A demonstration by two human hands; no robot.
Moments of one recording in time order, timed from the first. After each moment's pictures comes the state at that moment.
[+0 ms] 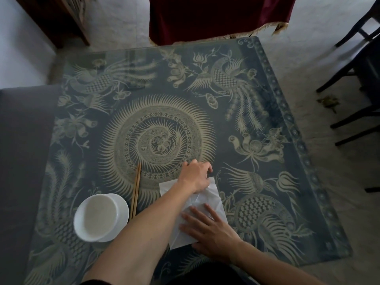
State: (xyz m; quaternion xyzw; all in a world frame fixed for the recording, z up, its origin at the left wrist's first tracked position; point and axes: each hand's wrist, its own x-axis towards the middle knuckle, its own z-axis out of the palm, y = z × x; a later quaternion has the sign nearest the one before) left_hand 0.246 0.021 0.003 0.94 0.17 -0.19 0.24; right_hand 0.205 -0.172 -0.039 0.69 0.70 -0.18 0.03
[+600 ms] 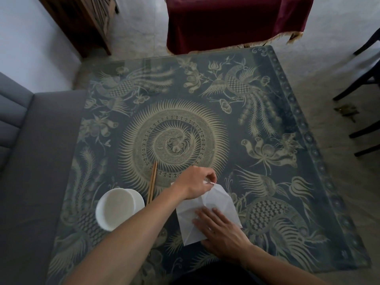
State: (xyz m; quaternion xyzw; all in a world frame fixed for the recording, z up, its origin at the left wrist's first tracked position) left_hand 0.193 0.046 0.040 0.92 0.12 -0.09 0.37; right_hand 0.193 -0.172 -0.038 0.70 0.70 -0.13 -0.03
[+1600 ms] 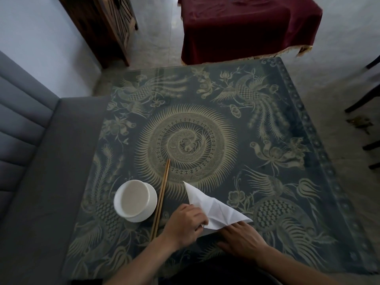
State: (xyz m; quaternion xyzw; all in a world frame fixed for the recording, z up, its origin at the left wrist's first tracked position) left_hand 0.055 -0.009 0.027 0.96 0.06 -0.01 0.26; right_hand 0.194 -0.199 -0.035 0.74 0.66 -0.11 -0.08
